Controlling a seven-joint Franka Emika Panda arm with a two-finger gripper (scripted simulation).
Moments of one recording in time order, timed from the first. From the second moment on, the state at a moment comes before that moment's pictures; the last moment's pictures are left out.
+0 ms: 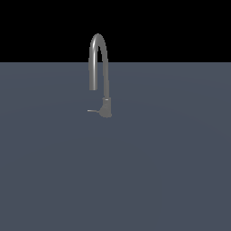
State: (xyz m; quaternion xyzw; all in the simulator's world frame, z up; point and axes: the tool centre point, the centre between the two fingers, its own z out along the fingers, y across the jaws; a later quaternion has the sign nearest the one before) arm -0.179 0.043 0.429 0.96 0.20 -0.03 0.18
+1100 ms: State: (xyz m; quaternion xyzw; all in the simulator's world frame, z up) arm -0.107 0.090 0.339 0.80 0.44 -0.03 0.41
